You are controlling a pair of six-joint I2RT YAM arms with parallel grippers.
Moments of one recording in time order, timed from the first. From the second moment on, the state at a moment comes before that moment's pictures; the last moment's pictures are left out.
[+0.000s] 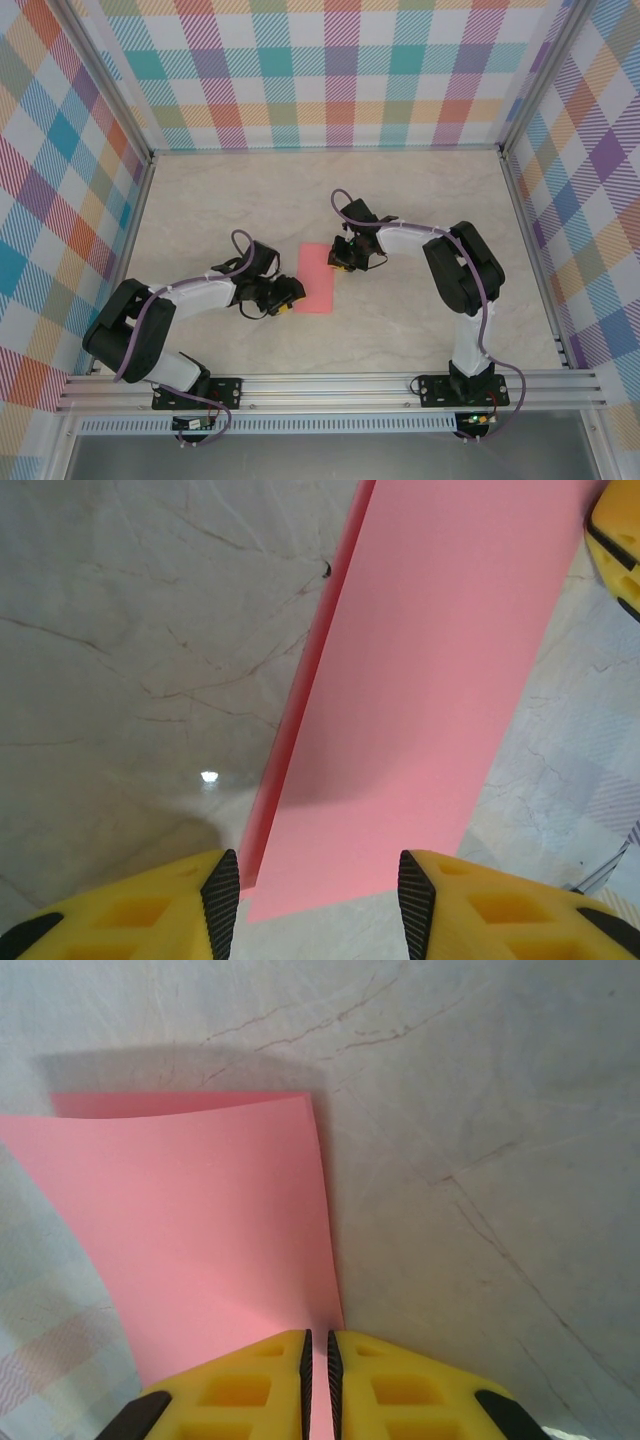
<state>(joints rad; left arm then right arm) -0.55 1.47 0.63 -0.24 0.44 -0.96 0.60 1.97 1.21 -0.39 -0.37 0.81</state>
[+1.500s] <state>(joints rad) -0.59 1.44 0.64 -0.16 0.40 -0.80 0.60 1.90 1.22 -0.37 -0.52 0.72</state>
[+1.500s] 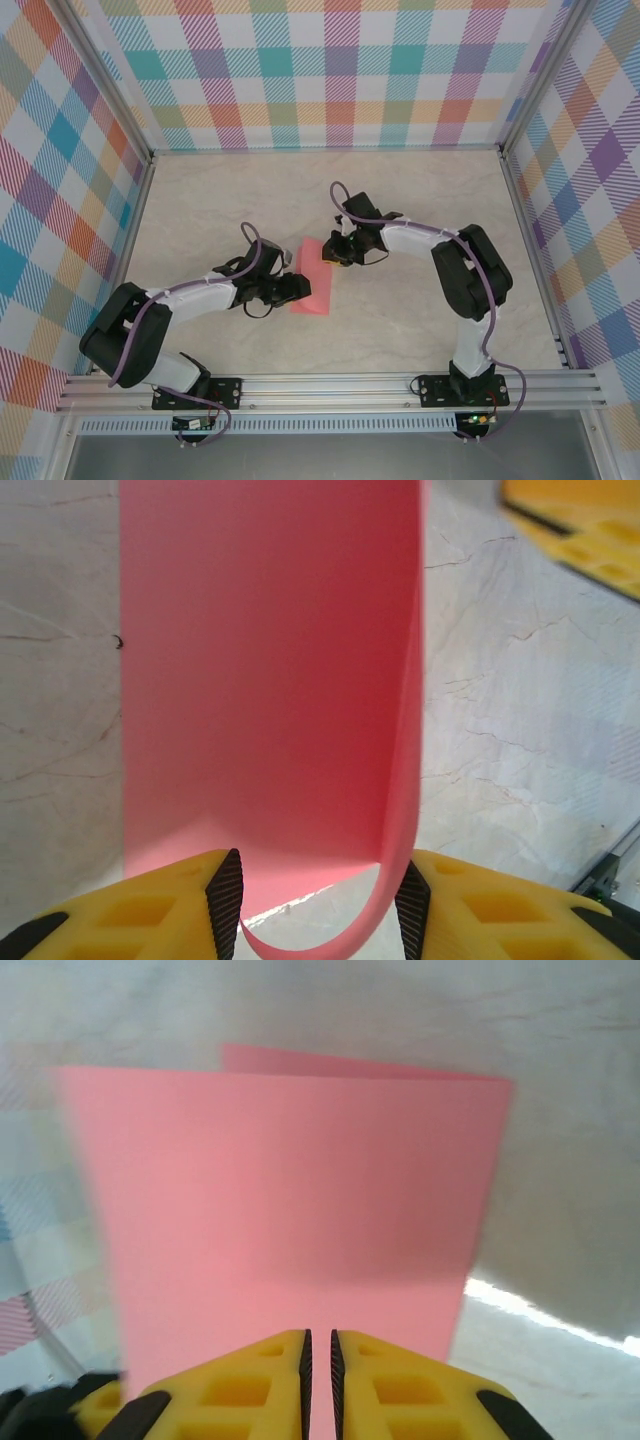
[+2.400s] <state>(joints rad) -0.59 1.40 0.64 -0.15 0.42 -0.65 0.64 1.96 1.09 -0.31 -0.68 0.74</state>
